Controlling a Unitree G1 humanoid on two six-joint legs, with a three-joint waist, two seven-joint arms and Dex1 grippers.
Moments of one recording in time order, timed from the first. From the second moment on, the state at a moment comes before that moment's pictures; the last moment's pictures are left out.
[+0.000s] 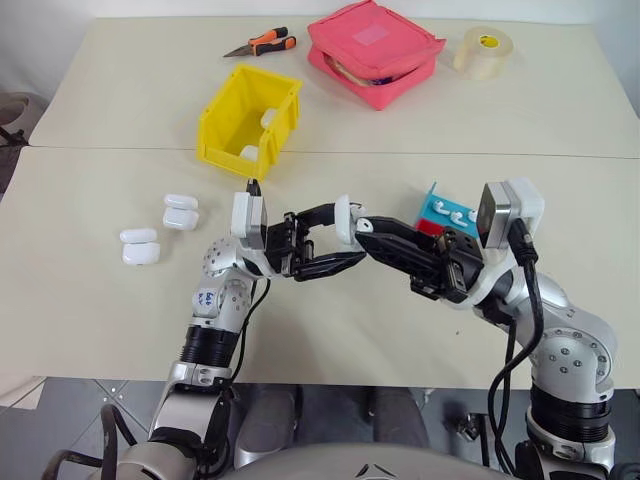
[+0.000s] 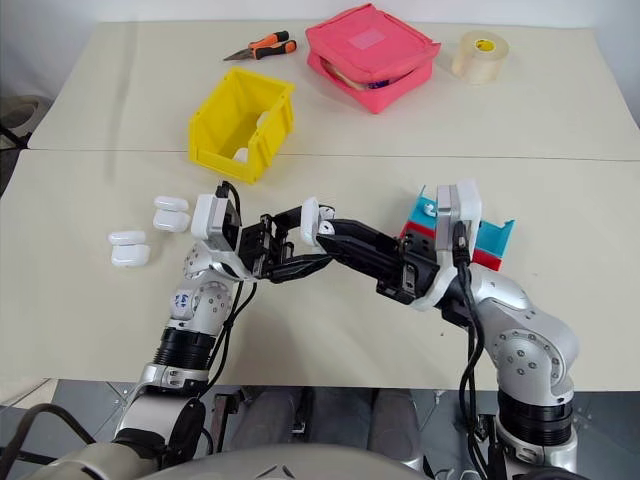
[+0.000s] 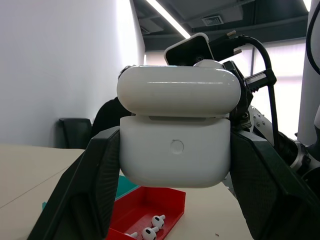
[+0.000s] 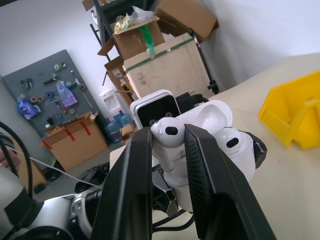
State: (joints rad) left arm -0.47 0.11 -0.03 0.18 -0.62 -0.01 -1.29; right arm -0.20 -0.39 -0.13 -0.59 1.04 0.72 0.74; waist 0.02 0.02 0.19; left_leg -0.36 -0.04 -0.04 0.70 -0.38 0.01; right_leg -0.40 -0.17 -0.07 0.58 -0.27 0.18
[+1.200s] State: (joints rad) left arm -0.50 0.33 -0.06 0.12 -0.41 0.05 -1.15; right arm -0.16 -0.75 -0.18 -0.48 0.87 0.65 0.86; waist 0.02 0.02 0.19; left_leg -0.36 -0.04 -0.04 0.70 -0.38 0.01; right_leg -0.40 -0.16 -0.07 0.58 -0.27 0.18
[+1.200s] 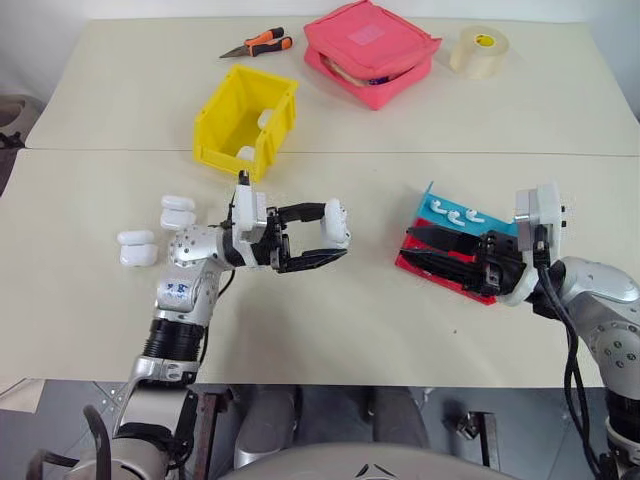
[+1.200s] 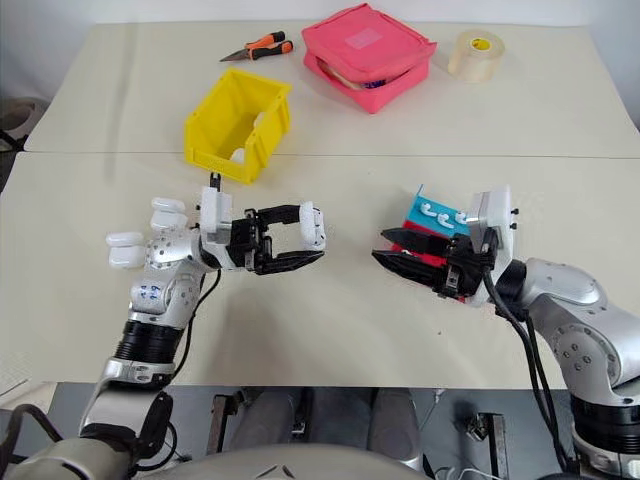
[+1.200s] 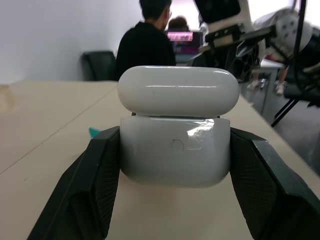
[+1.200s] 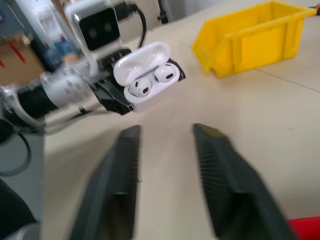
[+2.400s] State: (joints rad) left arm -0.41 0.35 -0.11 0.03 -0.39 0.08 -1.11; right arm -0.19 -0.72 -0.19 -0.37 0.71 0.56 0.97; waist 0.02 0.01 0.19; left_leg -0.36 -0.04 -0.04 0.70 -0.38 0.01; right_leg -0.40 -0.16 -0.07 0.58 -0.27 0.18
